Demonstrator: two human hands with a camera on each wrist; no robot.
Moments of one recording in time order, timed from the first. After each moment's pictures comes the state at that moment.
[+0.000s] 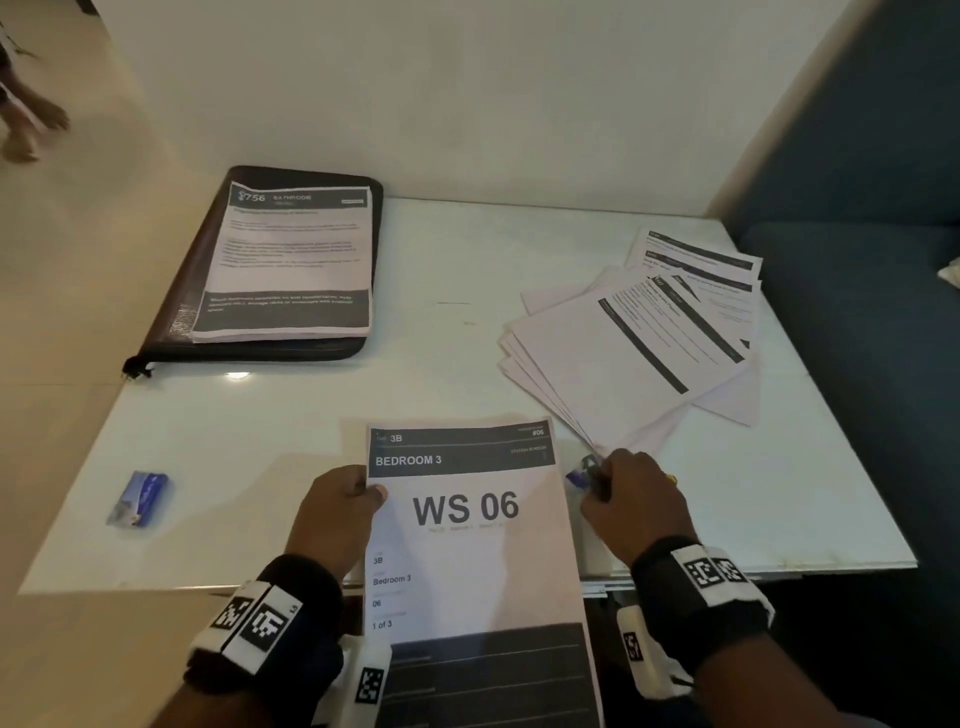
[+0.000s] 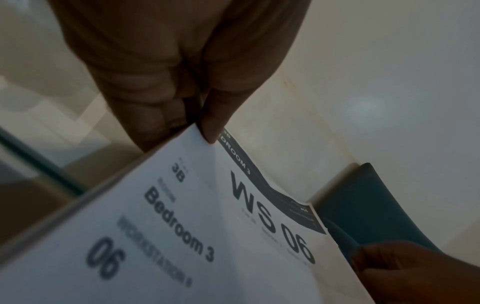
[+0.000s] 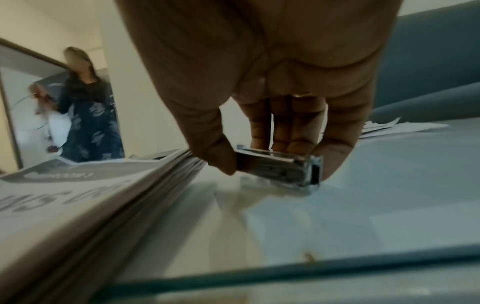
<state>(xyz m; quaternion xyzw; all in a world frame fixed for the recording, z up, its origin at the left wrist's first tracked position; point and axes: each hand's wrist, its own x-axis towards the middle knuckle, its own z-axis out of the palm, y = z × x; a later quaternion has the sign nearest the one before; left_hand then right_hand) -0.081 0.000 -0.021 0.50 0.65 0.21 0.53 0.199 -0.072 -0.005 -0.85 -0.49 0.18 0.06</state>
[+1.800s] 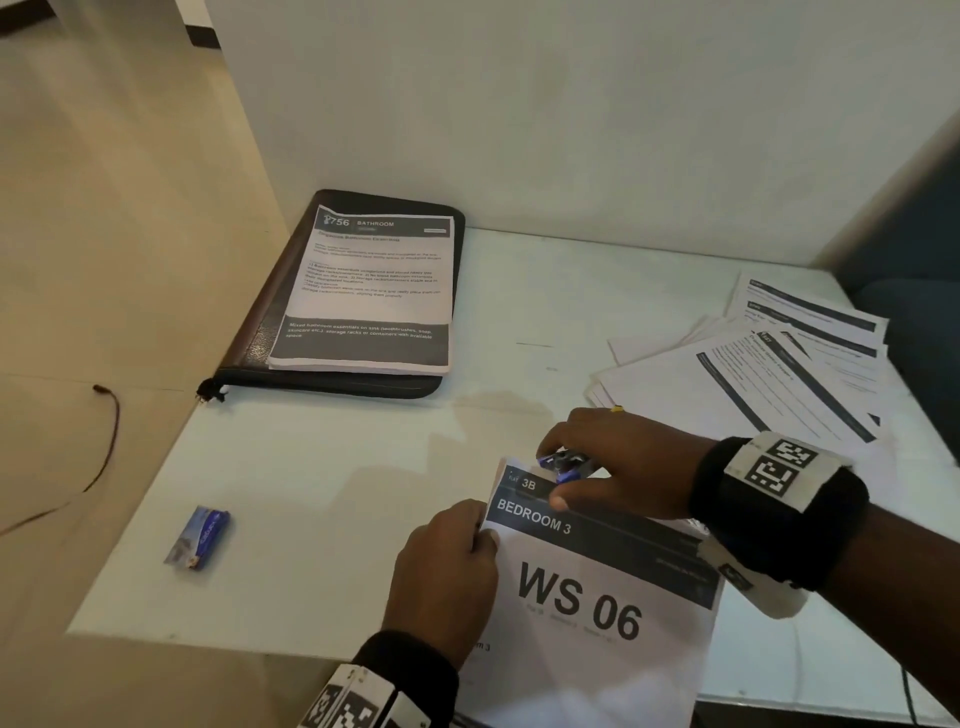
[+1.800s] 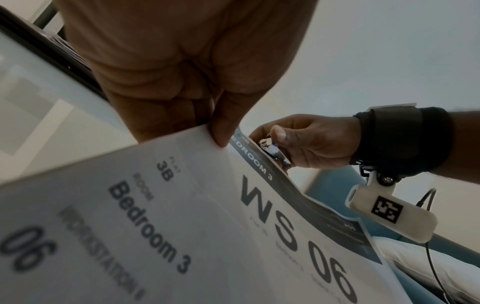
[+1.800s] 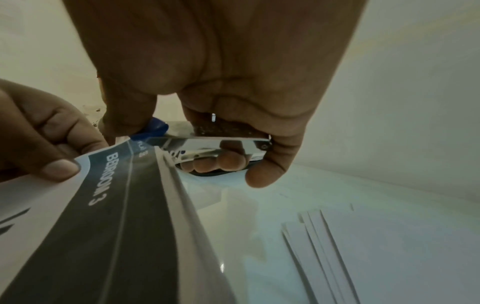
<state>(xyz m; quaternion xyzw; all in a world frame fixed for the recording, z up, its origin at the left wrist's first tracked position) -0.057 0.010 -0.010 0.66 0.61 0.20 0.38 0.145 0.067 0.060 -0.54 -0.80 0.27 -0.07</state>
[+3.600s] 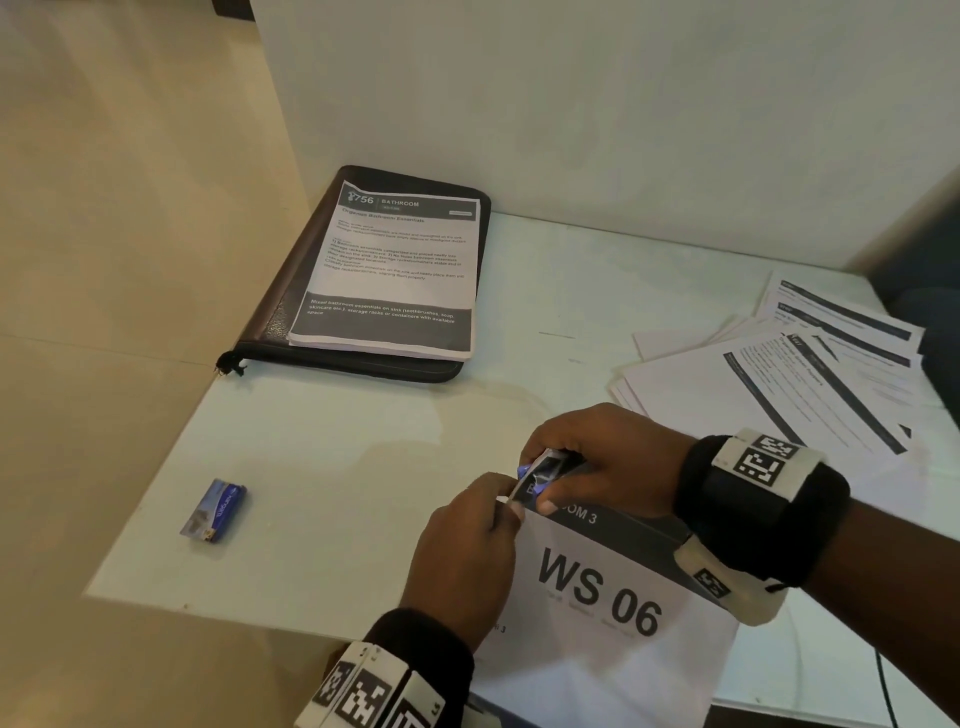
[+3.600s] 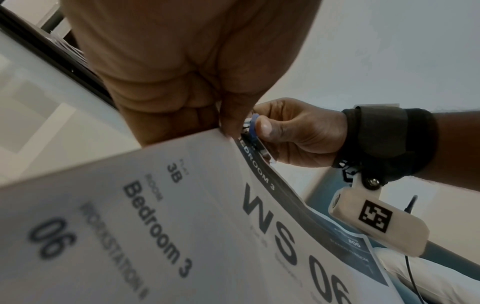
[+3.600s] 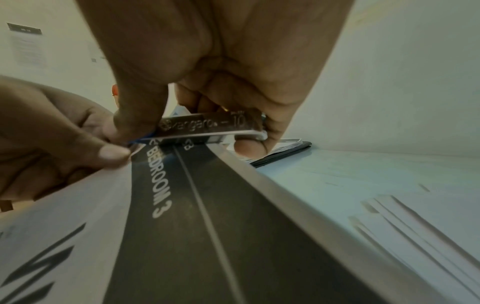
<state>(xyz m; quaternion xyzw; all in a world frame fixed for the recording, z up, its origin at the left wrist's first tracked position) -0.053 0.013 0.004 0.62 0.59 0.23 0.46 0.114 0.075 0.053 -0.50 -0.81 0.32 -0.01</state>
